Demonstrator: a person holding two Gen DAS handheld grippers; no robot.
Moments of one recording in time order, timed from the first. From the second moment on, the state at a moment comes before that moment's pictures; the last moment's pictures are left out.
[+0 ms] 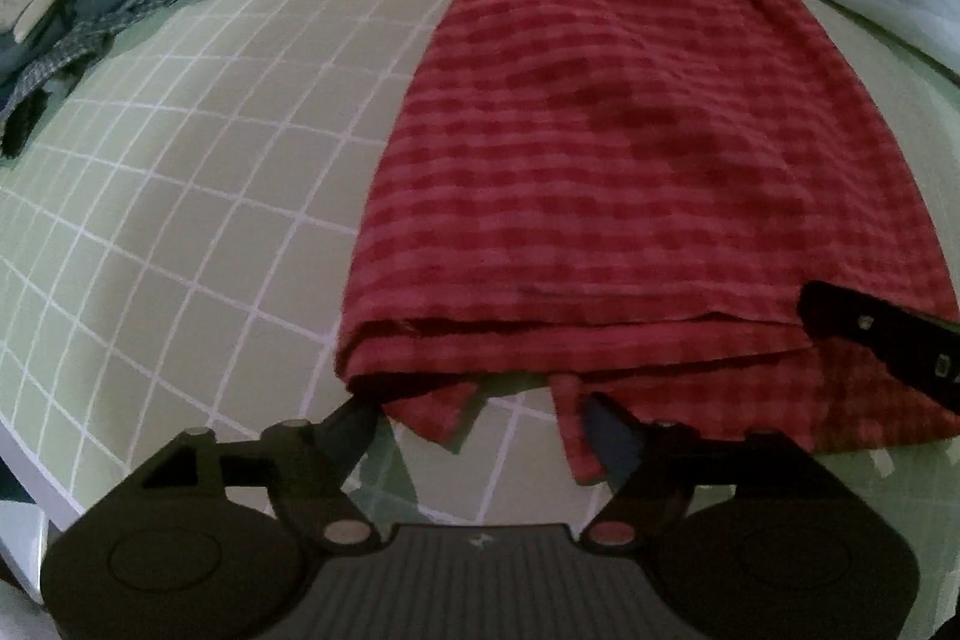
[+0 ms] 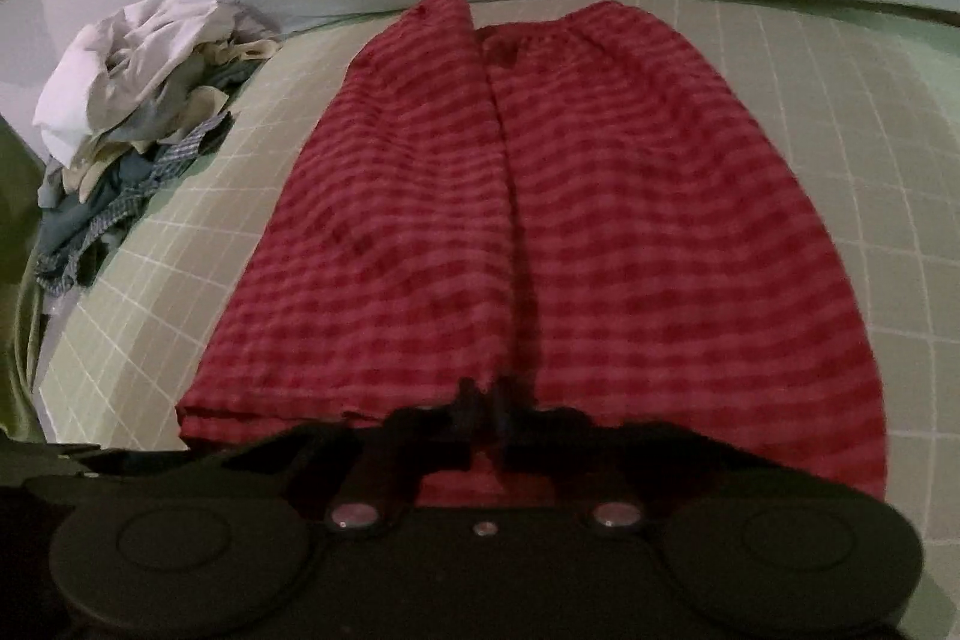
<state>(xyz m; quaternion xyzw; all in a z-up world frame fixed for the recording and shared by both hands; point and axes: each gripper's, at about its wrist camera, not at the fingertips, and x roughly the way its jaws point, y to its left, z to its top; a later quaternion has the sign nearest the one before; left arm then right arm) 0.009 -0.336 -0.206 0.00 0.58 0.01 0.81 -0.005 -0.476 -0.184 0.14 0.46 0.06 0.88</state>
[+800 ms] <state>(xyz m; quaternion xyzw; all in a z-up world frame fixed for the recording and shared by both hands) -0.006 -0.315 -0.204 0.03 0.58 0.02 0.81 -0.101 -0.531 -0.171 0.17 0.45 -0.12 0.87</state>
